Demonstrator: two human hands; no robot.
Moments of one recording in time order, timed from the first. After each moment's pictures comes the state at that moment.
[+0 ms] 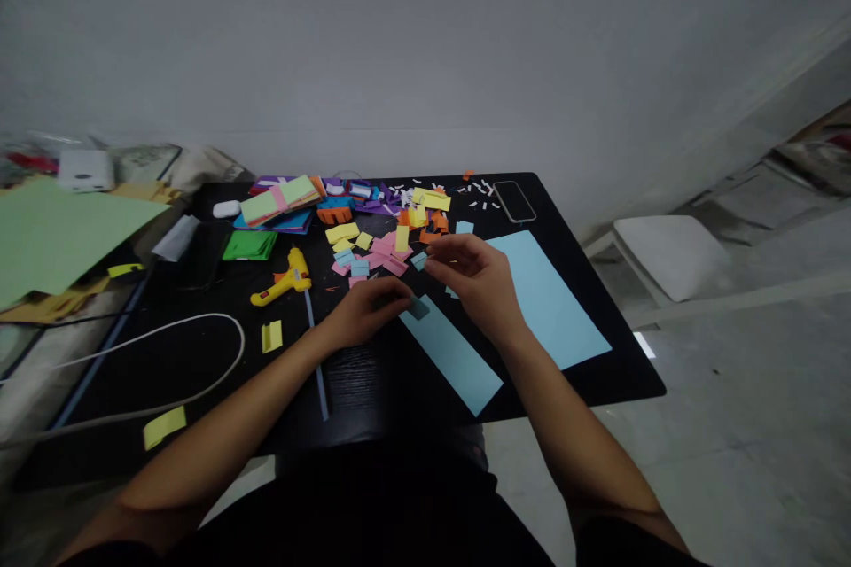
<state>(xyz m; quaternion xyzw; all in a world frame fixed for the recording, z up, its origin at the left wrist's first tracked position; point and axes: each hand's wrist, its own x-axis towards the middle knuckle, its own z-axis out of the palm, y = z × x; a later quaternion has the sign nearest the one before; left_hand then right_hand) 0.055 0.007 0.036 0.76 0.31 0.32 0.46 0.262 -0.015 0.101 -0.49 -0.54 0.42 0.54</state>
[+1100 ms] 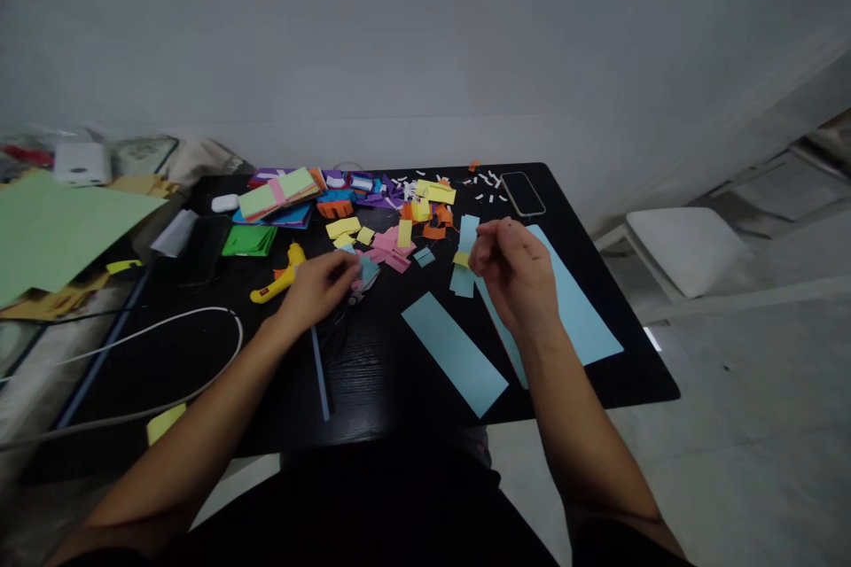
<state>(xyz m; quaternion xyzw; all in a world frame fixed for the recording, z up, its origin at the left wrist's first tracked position) -0.003 0.030 0.038 0.78 0.50 0.30 0.23 0.286 -0.007 0.102 -0.45 -0.47 0.44 0.62</state>
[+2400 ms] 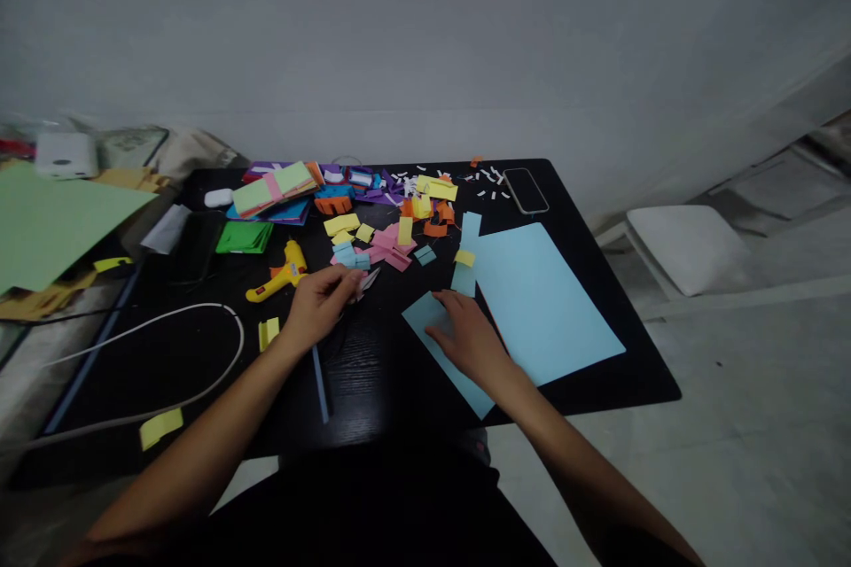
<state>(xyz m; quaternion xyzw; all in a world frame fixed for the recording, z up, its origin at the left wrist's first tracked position) 0.007 0.007 0.023 0.70 0.46 0.42 0.35 0.271 -0.051 0.012 -0.61 -0.69 0.29 0.25</state>
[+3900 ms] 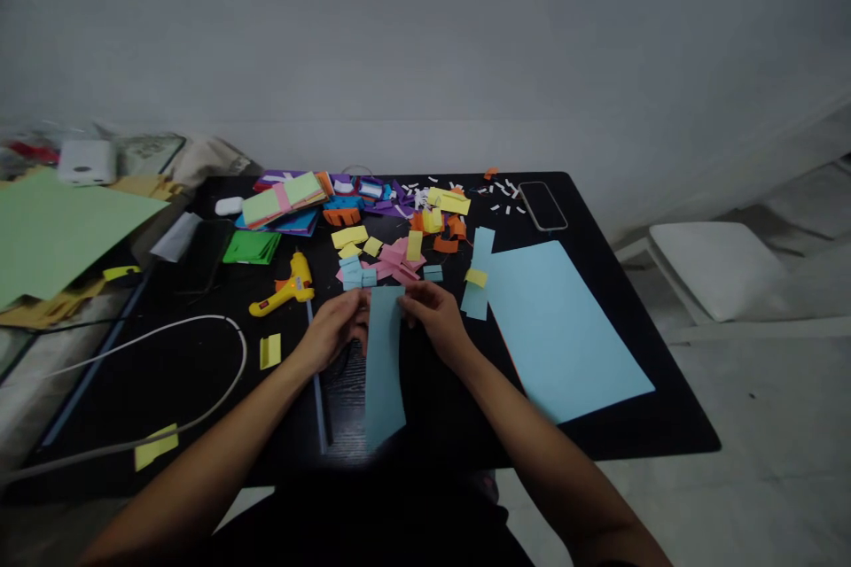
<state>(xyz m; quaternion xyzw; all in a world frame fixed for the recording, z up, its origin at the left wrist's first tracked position) 0.016 0.002 0.004 0.45 0.38 0.39 0.71 0.211 0.010 -0.010 -0.46 -0.39 0.64 0.49</state>
